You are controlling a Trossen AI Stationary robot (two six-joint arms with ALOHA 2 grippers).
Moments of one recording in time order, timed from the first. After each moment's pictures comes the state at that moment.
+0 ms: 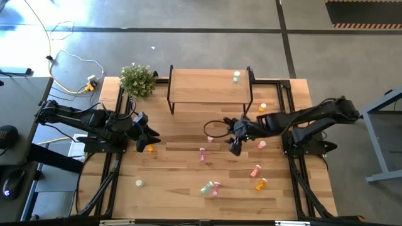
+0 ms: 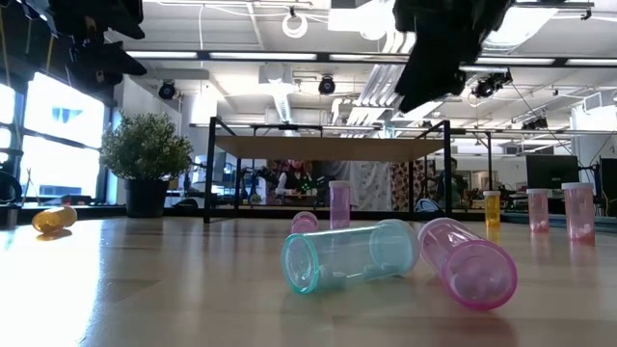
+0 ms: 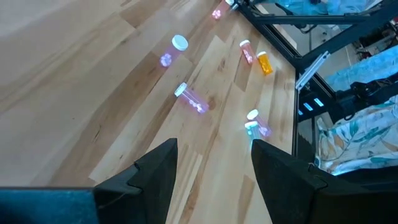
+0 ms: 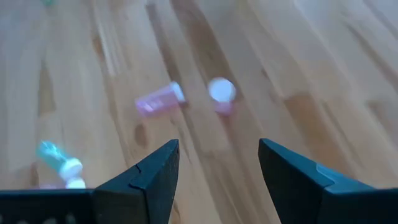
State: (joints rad) left arm -0.09 0.63 0.58 -0.53 -0.11 -0.81; right arm 0.15 1.34 0.96 -0.48 0.19 0.46
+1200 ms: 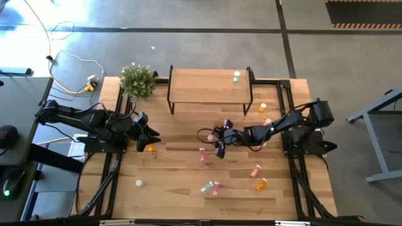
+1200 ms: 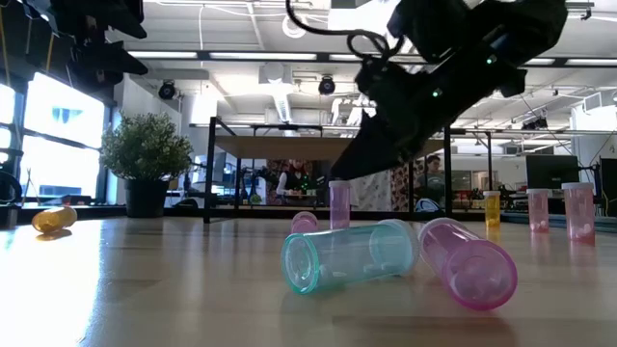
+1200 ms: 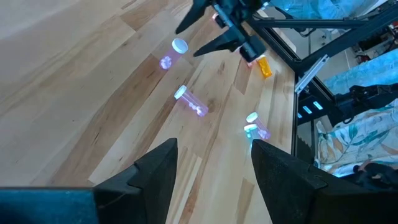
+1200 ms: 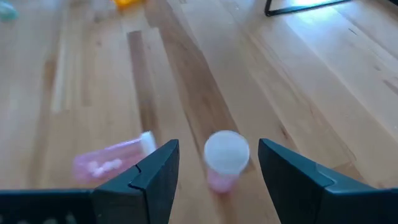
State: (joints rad) left arm -0.09 0.63 0.58 -0.52 -0.12 -0.82; right arm 0.13 1.69 0.74 0.32 0.32 0.26
